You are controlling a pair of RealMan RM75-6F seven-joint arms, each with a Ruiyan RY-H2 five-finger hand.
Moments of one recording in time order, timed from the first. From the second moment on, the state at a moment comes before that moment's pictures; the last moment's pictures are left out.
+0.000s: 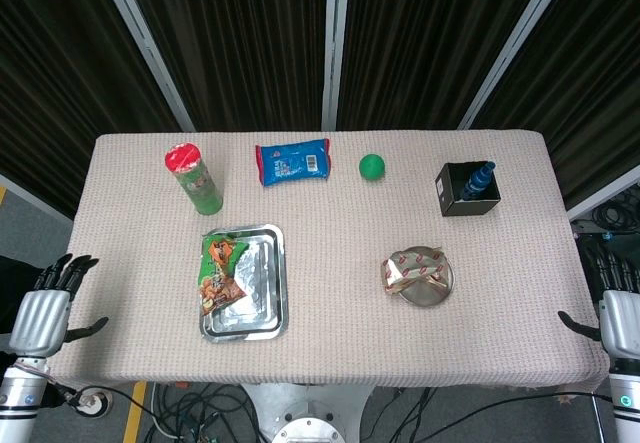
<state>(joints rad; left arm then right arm) -0.09 -1.27 -0.03 -1.46 1.52 1.48 -0.05 0.06 -1.26 0.11 -1.29 -1.43 1.48 0.17</state>
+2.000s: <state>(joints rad) -0.66 -1.51 -0.03 -1.24 1.69 0.98 0.09 0.08 -1.20 0.13 -1.35 -1.41 1.45 0.25</state>
